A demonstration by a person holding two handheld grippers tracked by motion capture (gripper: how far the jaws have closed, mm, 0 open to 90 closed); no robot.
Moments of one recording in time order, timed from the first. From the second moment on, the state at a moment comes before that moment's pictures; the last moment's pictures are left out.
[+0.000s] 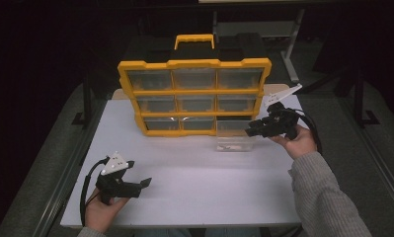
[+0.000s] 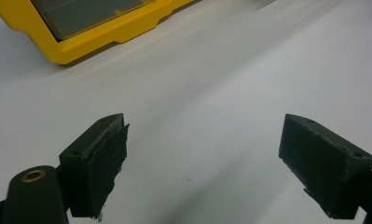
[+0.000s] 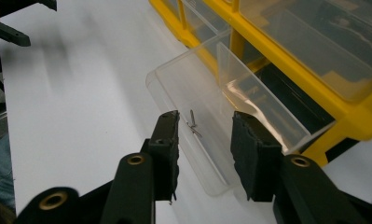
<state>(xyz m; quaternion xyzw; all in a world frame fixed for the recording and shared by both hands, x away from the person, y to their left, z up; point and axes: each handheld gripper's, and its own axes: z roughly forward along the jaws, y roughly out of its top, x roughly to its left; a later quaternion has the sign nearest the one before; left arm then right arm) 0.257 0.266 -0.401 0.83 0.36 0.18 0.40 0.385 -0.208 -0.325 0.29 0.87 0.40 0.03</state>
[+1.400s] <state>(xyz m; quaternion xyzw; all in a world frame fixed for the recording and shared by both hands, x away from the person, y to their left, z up) 0.256 0.266 -0.402 0.83 0.35 0.17 0.39 0.332 -0.247 -0.379 0.34 0.85 0.40 0.06</state>
